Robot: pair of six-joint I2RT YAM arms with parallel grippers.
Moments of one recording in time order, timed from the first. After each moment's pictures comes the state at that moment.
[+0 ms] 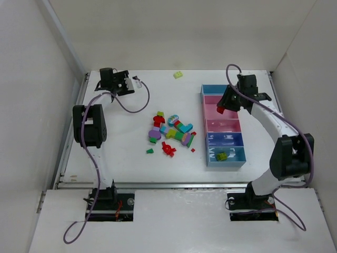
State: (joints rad) left arm 0.02 2.08 1.53 -0.01 0.46 1.30; right arm 0.13 1.61 1.29 -0.47 -0.17 0.47
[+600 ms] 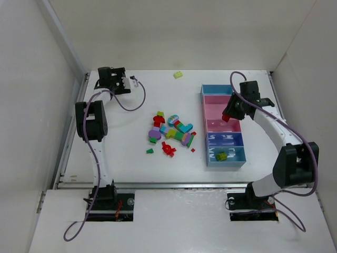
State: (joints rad) left arm 0.07 2.28 1.72 0.02 0.41 1.43; right arm 0.13 1.50 1.21 -0.58 -0.03 0.53
